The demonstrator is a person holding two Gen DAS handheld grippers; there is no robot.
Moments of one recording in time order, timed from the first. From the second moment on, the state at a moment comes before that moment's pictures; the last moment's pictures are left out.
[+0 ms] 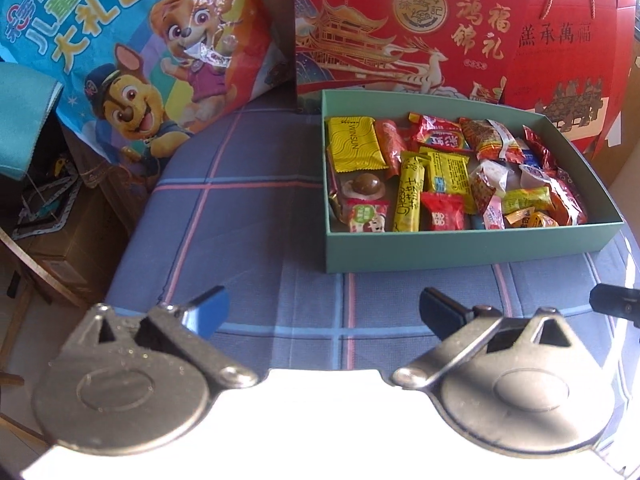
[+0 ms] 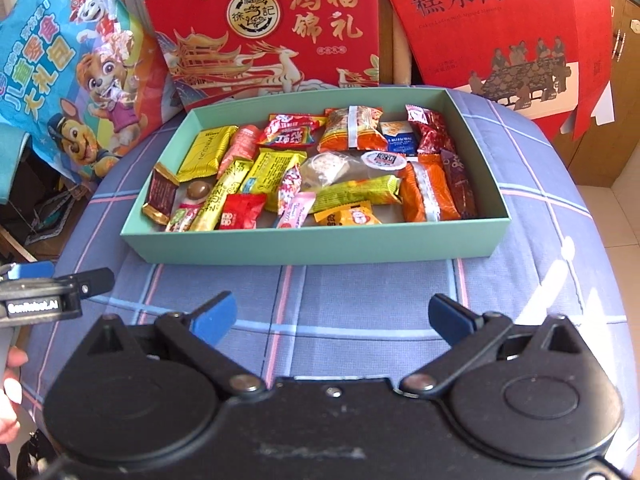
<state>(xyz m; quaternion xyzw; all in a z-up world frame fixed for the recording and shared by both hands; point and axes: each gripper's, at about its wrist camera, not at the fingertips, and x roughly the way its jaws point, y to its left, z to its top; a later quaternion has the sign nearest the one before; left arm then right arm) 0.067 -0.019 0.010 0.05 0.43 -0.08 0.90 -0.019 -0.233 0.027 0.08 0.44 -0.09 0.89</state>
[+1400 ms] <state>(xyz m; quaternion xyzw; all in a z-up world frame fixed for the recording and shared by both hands) 0.064 -0.022 -0.019 0.06 0.47 -0.05 0.88 -0.031 -0.256 -0.003 0.11 0.47 -0.11 0.87</state>
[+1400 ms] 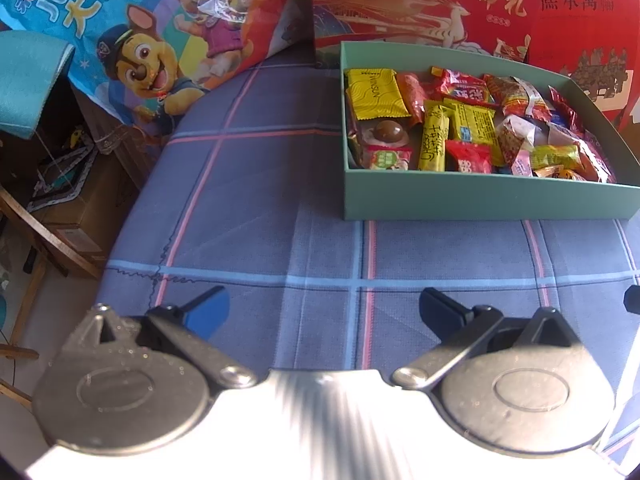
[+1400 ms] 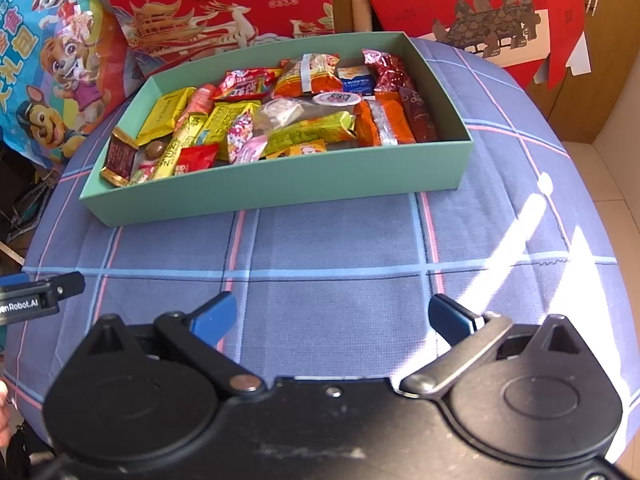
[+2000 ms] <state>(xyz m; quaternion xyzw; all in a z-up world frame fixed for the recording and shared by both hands) 0.063 -0.021 -0.017 0.06 0.47 -0.07 0.88 -0.030 -0.257 -0.005 0.11 0.48 -0.12 0.86</state>
